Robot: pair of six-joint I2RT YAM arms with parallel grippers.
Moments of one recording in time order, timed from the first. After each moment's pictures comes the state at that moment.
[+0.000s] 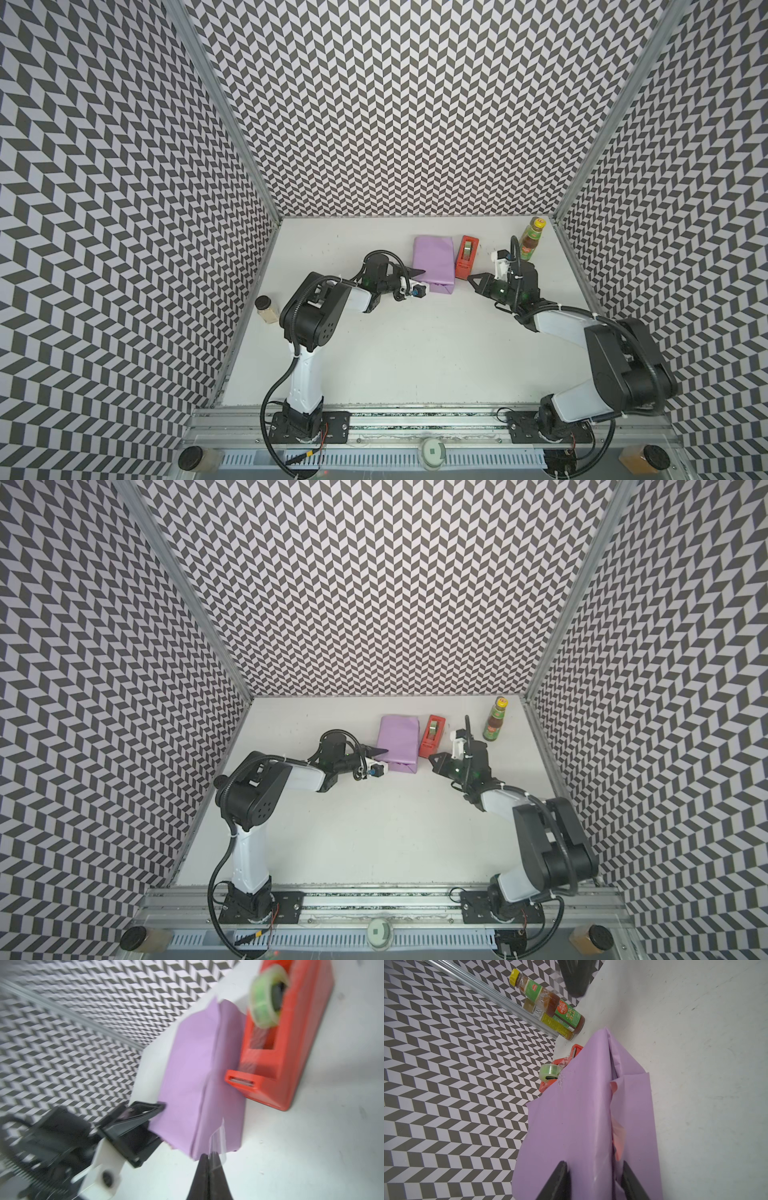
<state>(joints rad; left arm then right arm) -0.45 2.04 0.98 0.64 0.63 1.27 0.20 1.46 0.60 0.43 -0.51 0.66</state>
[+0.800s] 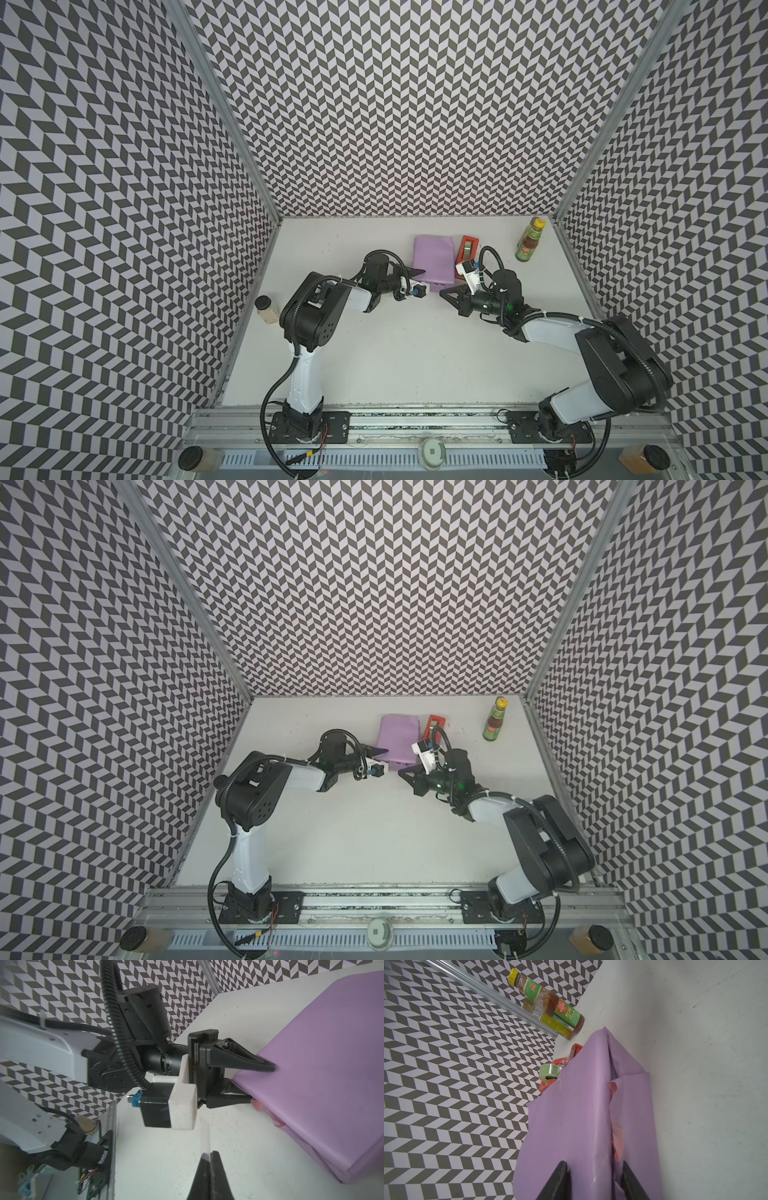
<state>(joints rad) -0.45 2.04 0.99 0.63 0.62 1.28 0.40 1.55 0.60 0.57 -0.70 0.27</state>
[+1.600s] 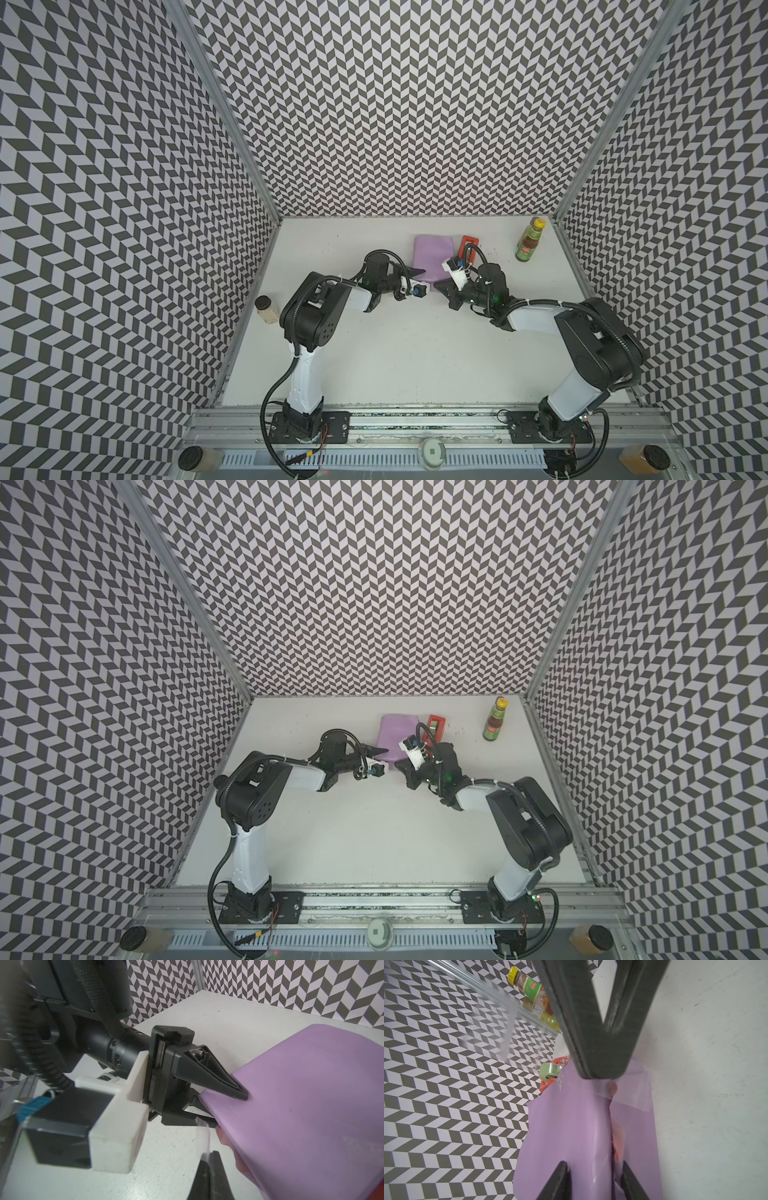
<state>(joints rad) -0.45 2.04 0.99 0.63 0.62 1.29 0.44 1.68 0.71 0.56 -0.52 -0.03</state>
